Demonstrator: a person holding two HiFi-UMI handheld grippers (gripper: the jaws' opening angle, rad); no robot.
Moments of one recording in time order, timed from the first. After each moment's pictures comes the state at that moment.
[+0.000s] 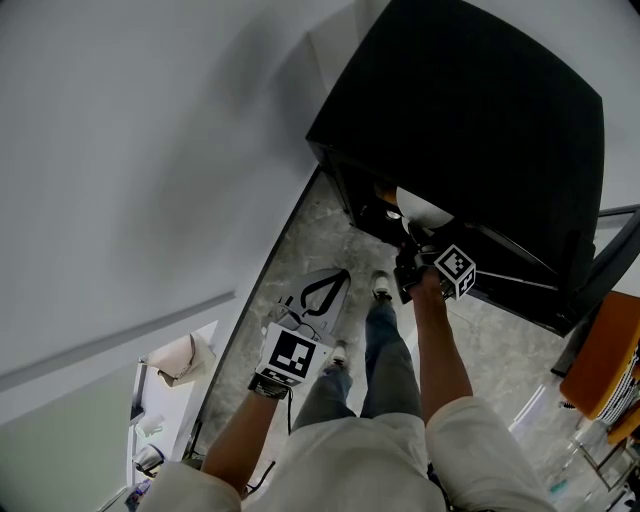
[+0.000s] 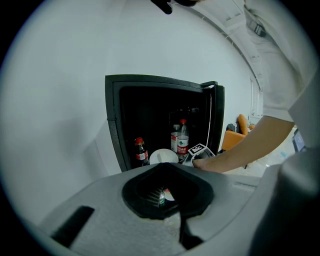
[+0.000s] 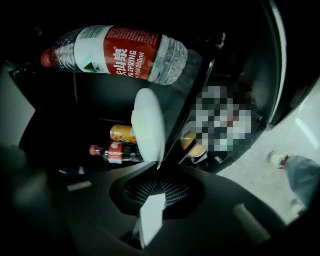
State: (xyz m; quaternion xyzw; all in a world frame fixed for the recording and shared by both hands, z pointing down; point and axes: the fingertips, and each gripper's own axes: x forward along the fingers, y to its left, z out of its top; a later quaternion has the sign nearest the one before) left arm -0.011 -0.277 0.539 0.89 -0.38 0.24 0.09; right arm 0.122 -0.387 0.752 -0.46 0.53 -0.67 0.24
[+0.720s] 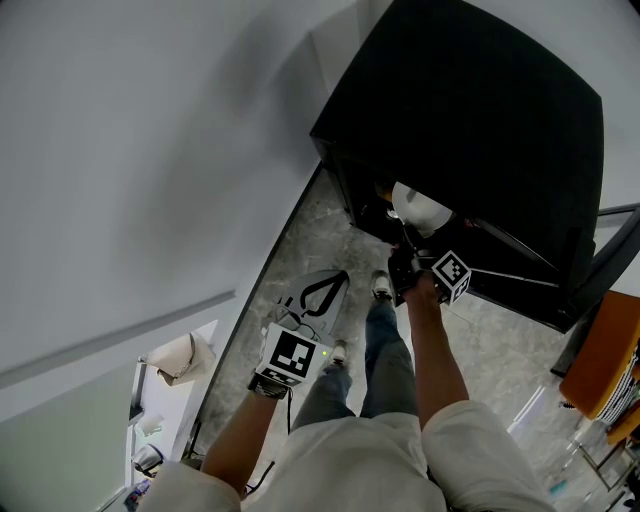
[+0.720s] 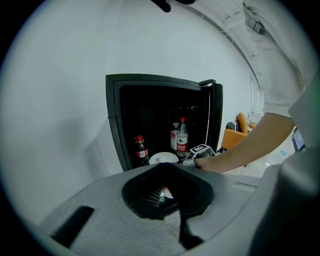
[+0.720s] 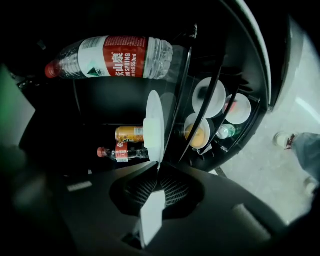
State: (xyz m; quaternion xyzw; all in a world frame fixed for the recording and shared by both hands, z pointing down) left arm -0.015 -0.270 0.544 0.89 -0.38 0.25 0.09; right arm 0.106 -0.375 0.745 -0.44 0.49 -0.69 0.29
